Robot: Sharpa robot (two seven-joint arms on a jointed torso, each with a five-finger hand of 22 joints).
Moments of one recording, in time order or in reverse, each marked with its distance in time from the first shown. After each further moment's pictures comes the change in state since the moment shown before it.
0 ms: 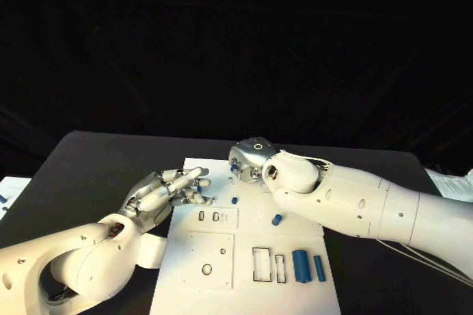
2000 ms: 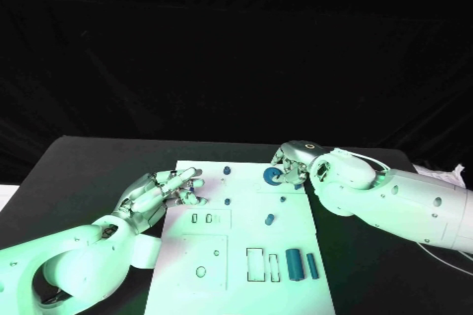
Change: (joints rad) left arm 0.001 -0.001 0.000 -0.018 0.012 0.004 -0.006; left_hand 0.000 0.000 0.000 0.000 0.000 -0.004 0.003 -0.004 0.000 0.000 0.000 -0.006 0.000 -0.007 0.000 0.000 0.003 0.000 -0.004 0.004 0.000 0.000; right arm -0.010 -0.317 0.025 0.205 0.235 0.063 -0.110; right_hand 0.062 -0.109 -0.261 0.257 -0.010 -0.135 0.004 0.001 -0.031 0.054 -0.026 0.676 0.749 0.003 -0.018 0.273 0.378 -0.031 0.080 -0.014 0.087 0.199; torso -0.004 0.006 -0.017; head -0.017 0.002
